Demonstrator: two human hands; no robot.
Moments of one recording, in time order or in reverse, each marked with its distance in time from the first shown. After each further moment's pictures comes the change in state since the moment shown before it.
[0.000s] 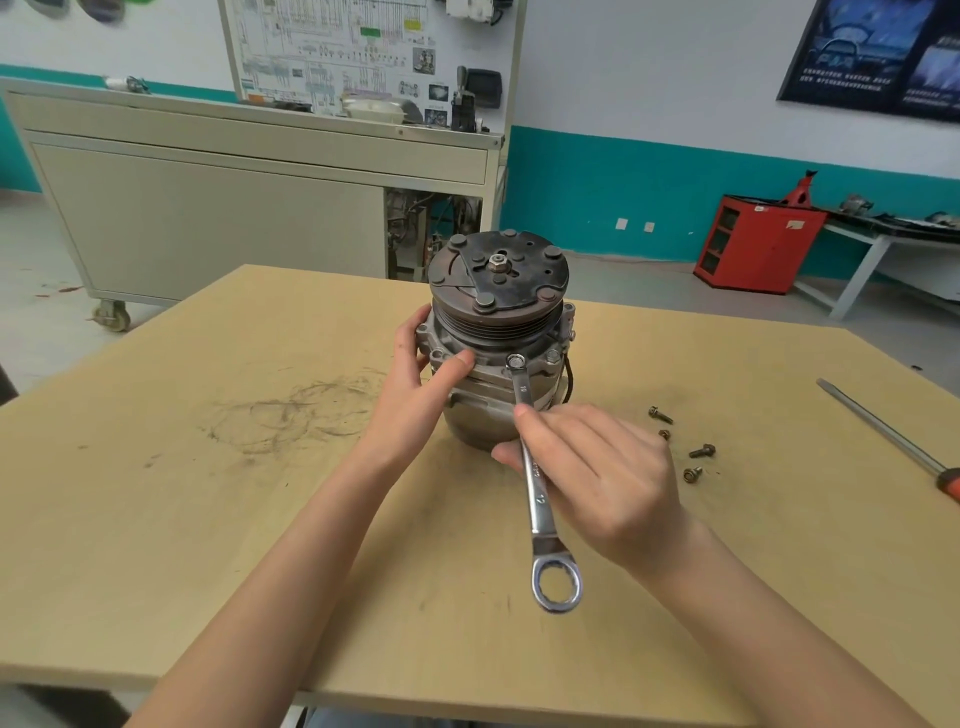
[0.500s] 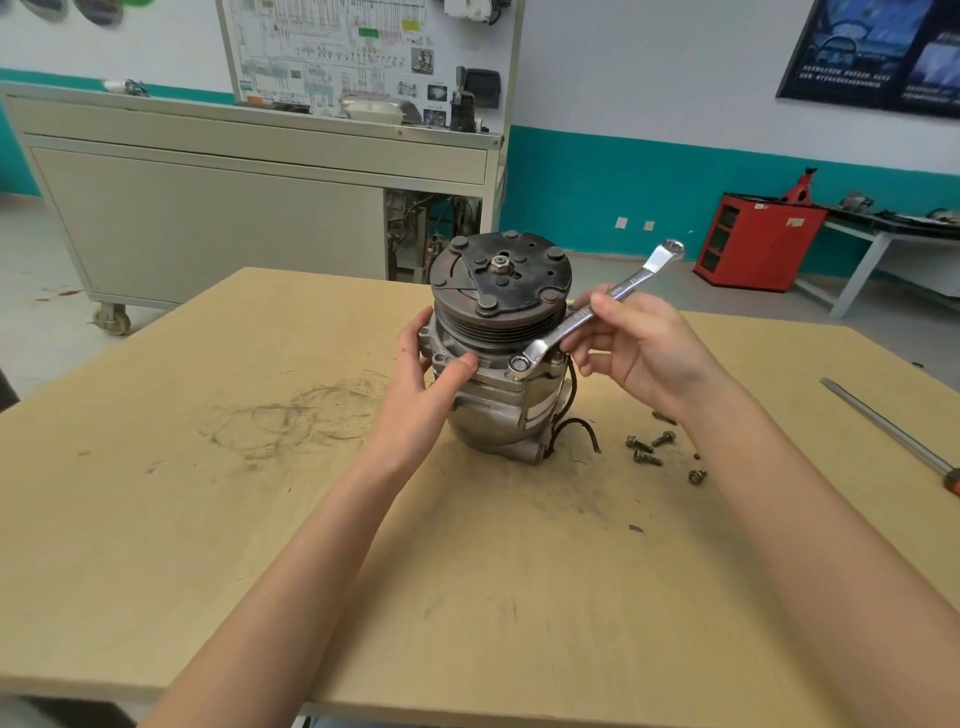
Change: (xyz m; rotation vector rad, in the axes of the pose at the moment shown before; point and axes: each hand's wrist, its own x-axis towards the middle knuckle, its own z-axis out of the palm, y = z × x) left_hand 0.000 -0.002 0.001 0.005 0.017 -0.007; right_hand 0.023 0.094 0.021 1.486 -0.315 1.413
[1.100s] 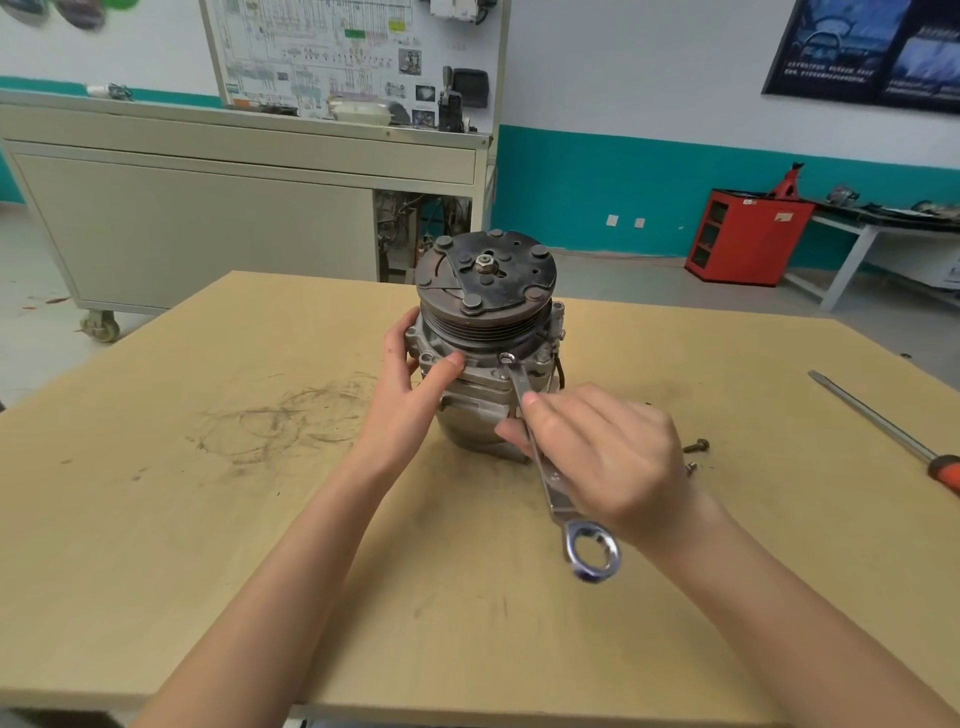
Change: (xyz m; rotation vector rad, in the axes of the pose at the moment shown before) left_hand 0.001 -0.002 0.000 -0.029 -0.006 0.030; right_hand -0.062 0.029 0.052 -1.516 0.249 -1.423
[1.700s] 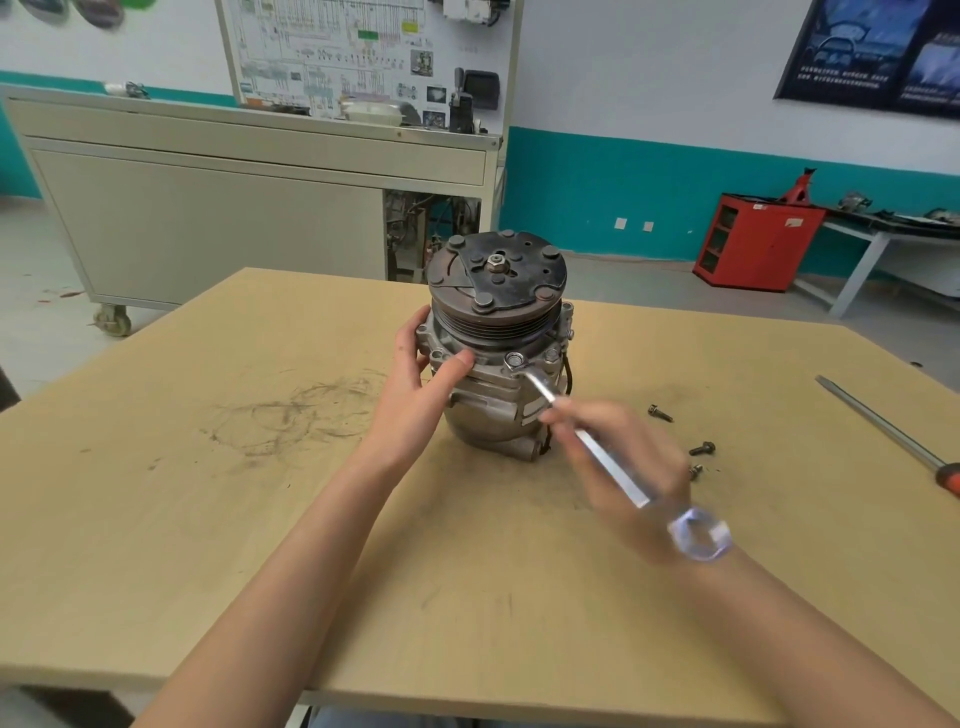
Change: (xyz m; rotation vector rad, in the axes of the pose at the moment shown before) left_hand -0.001 -0.001 -0.001 0.012 0.004 -0.013; right_hand -0.030 -0.008 0.008 0.471 0.086 0.445
